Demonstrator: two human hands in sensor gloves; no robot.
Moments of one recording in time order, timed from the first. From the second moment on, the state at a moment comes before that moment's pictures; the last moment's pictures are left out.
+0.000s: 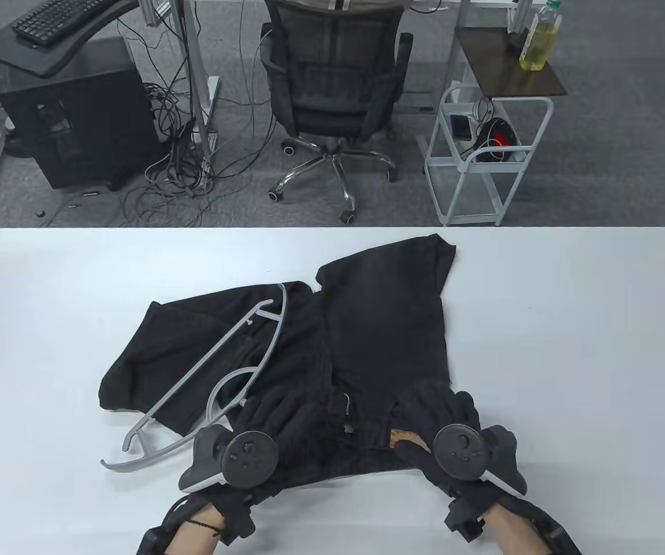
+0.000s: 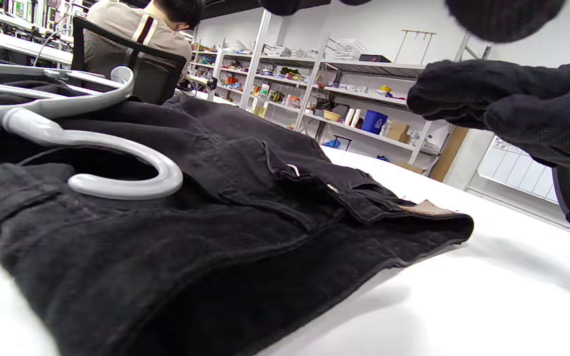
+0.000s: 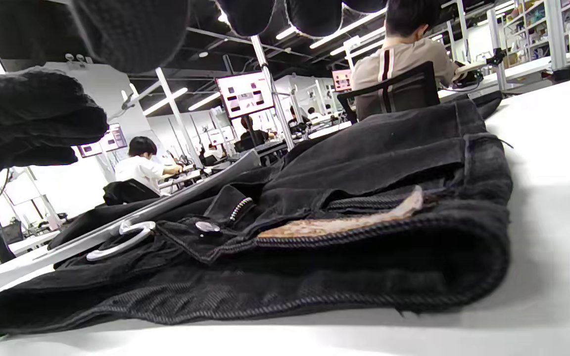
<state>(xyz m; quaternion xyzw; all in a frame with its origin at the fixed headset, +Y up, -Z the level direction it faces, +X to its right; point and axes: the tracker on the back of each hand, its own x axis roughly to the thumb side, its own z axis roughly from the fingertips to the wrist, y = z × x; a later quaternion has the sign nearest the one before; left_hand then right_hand) -0.153 -0.712 -0.242 -0.04 -0.28 0.17 0.94 0.158 -0.723 -0.253 0.17 -0.01 0.97 0.18</state>
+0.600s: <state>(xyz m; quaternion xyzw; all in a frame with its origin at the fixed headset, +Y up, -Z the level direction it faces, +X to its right) -0.156 -0.711 -0.243 -0.04 -0.28 0.17 0.94 0.155 -0.726 -0.260 0.16 0.01 0.97 0.18</state>
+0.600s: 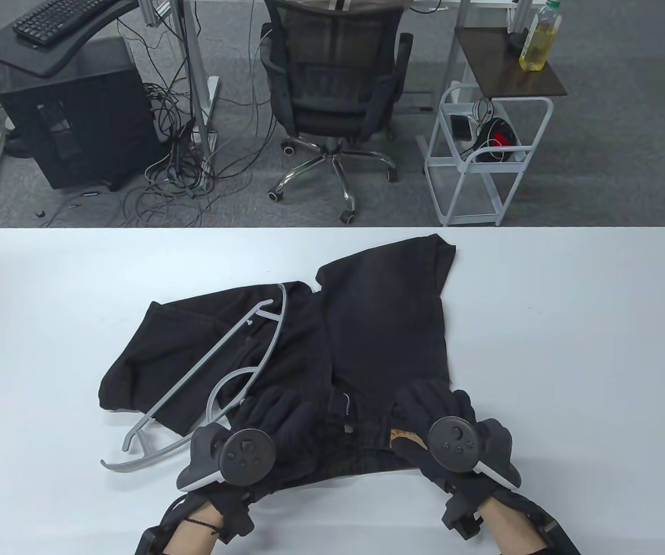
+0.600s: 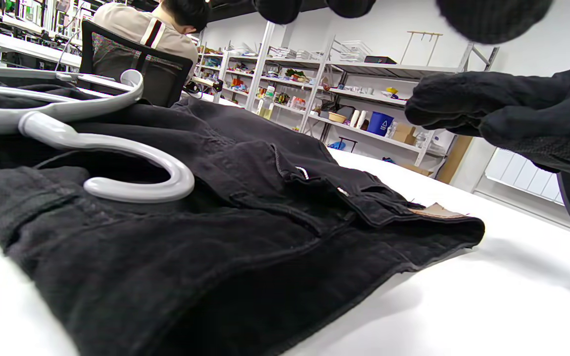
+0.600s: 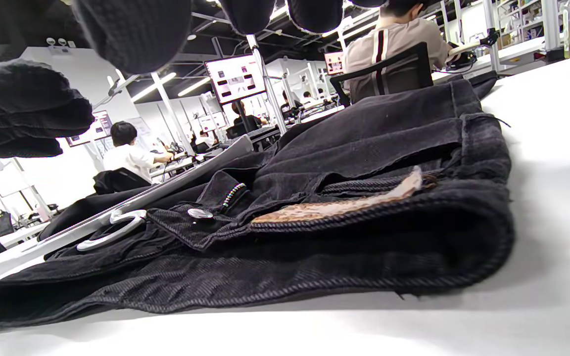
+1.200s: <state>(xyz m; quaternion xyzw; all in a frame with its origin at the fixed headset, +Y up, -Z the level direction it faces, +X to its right) -0.172 -0.706 -0.249 -0.01 -0.25 0.18 0.95 0.161 -0.725 -0.258 0.16 0.01 0.97 0.18</state>
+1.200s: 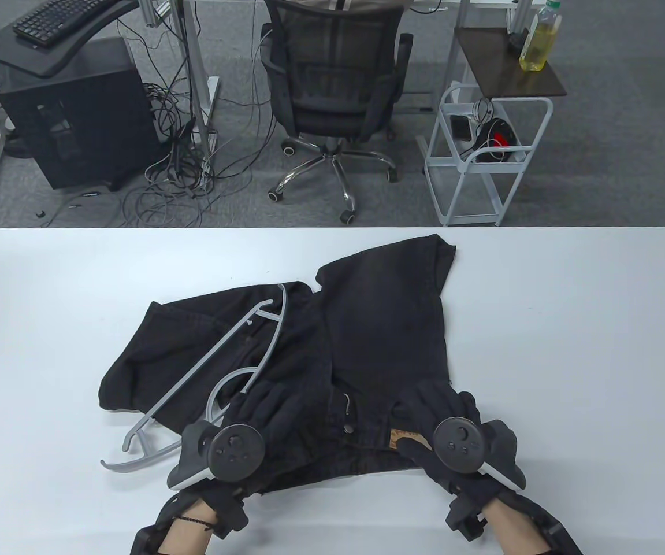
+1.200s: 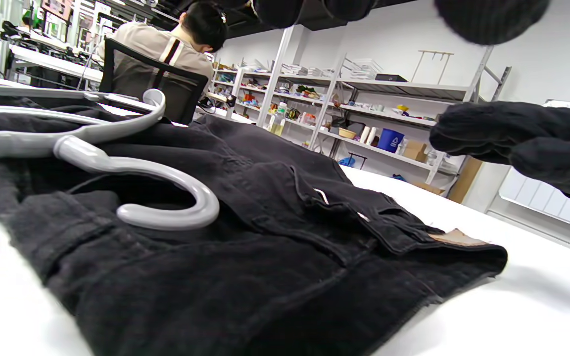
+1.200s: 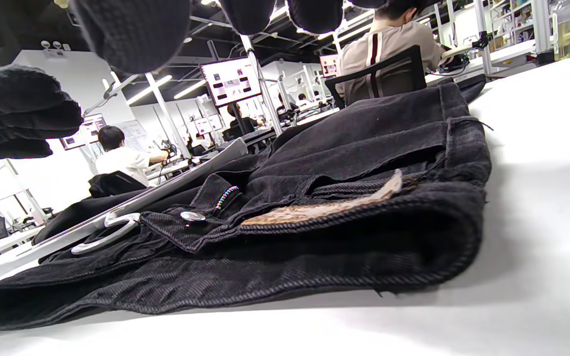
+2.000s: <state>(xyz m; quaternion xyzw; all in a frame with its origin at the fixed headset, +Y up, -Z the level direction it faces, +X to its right) -0.241 -0.721 -0.271 0.01 -0.07 0.20 0.98 0.158 -0.728 -0.255 0.17 0.02 0.97 0.17</state>
